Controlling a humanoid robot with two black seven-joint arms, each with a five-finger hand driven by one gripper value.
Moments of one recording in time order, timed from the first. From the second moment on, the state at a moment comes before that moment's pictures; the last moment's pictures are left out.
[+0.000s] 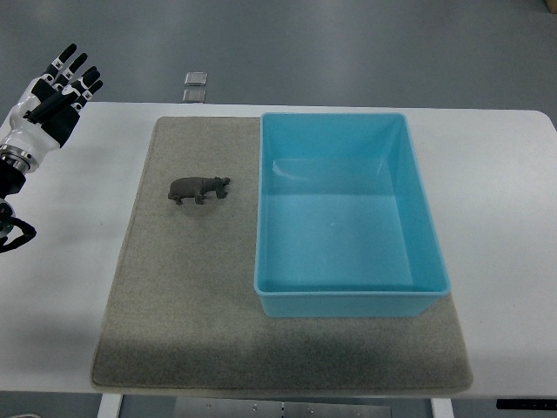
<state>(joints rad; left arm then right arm) -0.61 0.57 -0.81 -0.83 0.08 -0.28 -0.39 0.04 0.00 -0.01 0.07 -0.05 0.17 0.06</state>
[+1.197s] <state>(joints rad) -0.66 0.55 -0.79 -0.84 0.09 -0.28 -0.39 0.04 0.00 -0.01 0.07 -0.05 0.17 0.06</state>
